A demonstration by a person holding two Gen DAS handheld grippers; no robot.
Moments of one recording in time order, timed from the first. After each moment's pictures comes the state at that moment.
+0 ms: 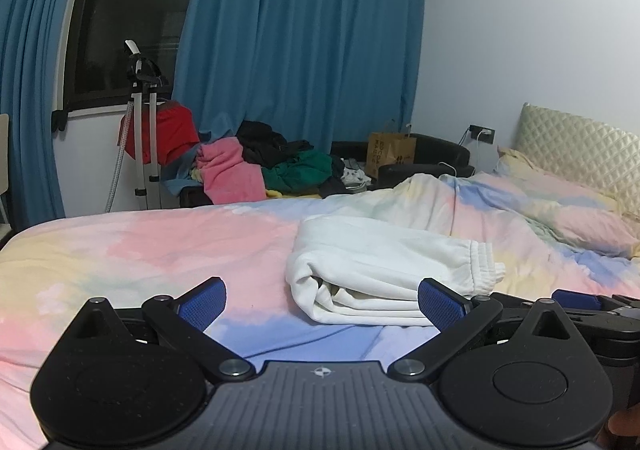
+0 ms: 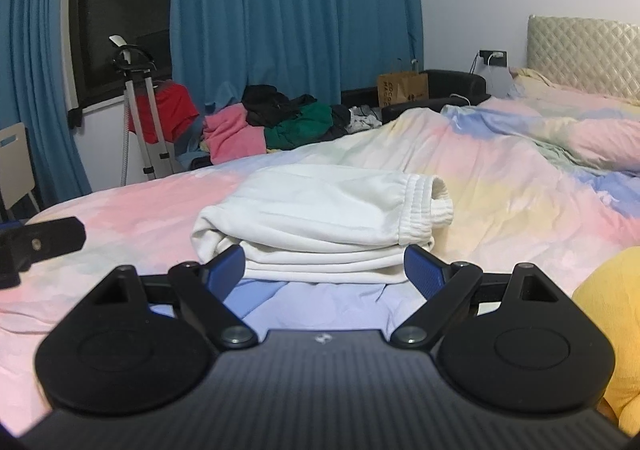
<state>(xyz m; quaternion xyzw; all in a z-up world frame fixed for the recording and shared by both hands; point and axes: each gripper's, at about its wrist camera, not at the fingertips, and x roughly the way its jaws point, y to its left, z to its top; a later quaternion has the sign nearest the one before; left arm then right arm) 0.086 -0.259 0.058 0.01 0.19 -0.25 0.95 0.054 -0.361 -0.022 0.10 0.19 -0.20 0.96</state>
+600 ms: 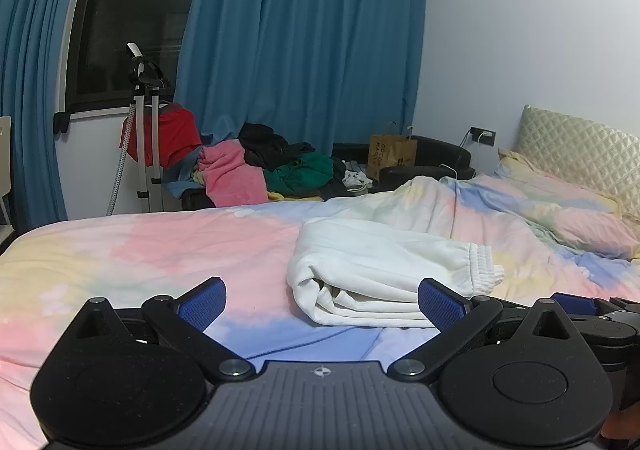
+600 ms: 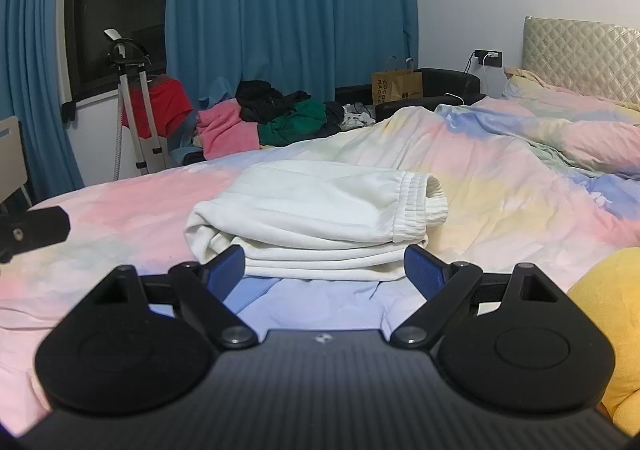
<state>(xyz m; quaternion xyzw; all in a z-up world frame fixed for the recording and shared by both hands) 0.083 -0.256 0.057 0.02 0.18 -0.25 0.95 0.056 -0.358 -0.023 0.09 0.19 -0.21 0.95</state>
